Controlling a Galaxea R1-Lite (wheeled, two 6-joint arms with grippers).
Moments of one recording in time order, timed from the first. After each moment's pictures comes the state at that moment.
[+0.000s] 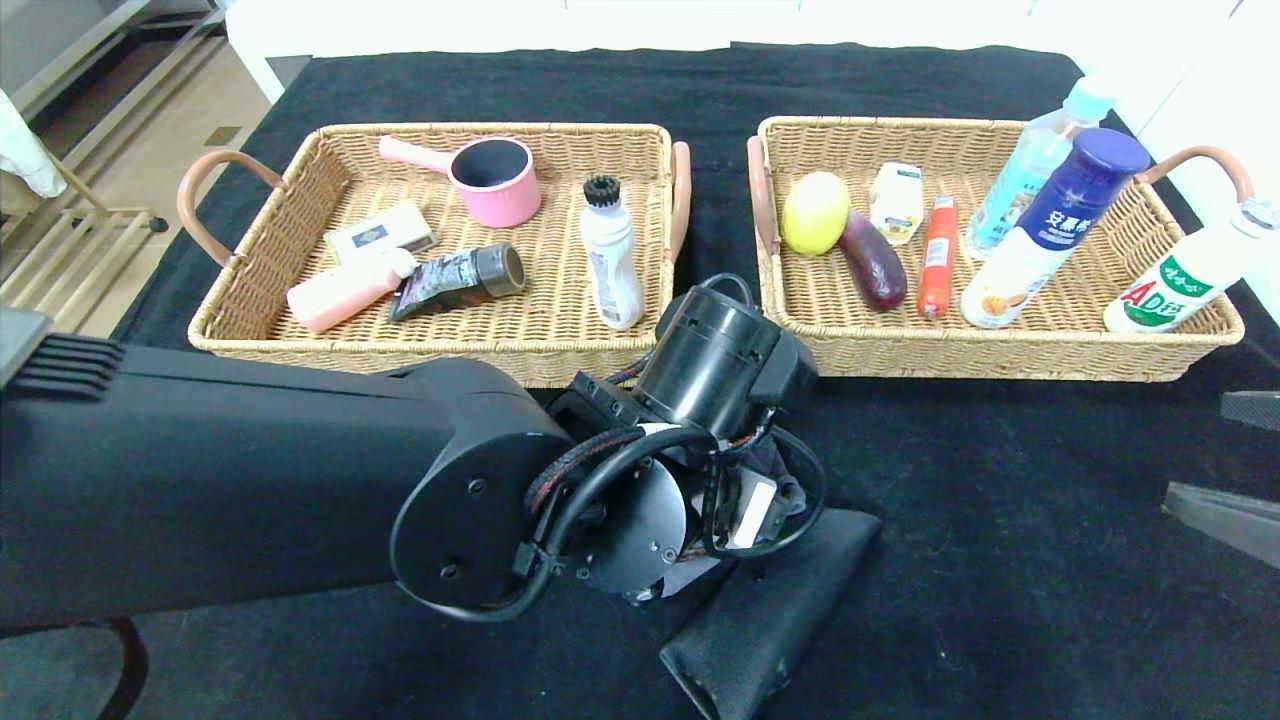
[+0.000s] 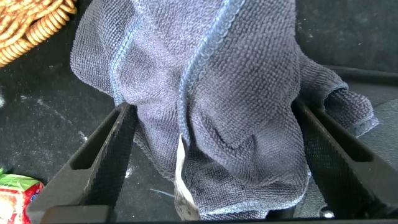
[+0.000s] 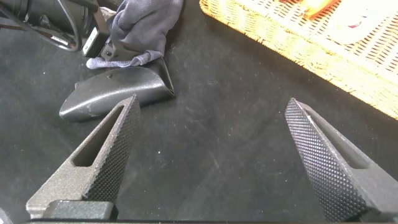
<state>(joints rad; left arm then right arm) -0.91 1.93 -1.44 0.18 0.49 -0.14 0.13 1.00 -0.83 0.10 0.47 -0.21</state>
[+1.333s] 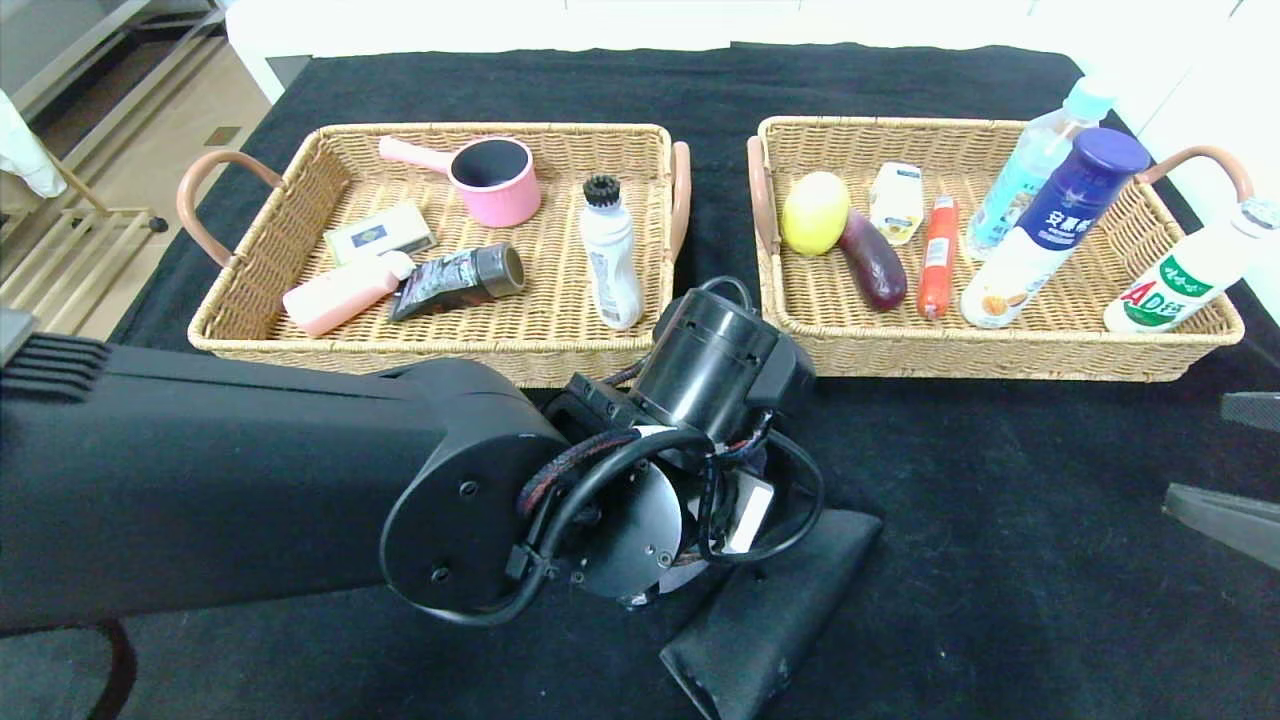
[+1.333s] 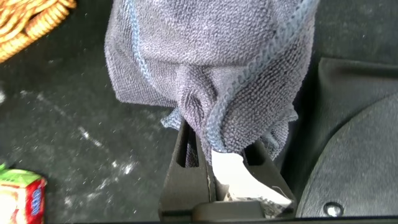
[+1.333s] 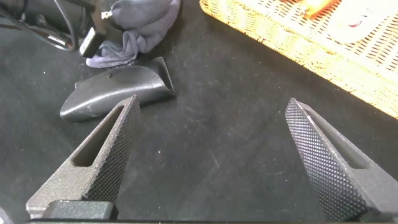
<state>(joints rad) -0.91 1.92 -1.43 0.20 0.49 -0.14 0.13 1.00 -0.83 0.10 0.47 -0.21</state>
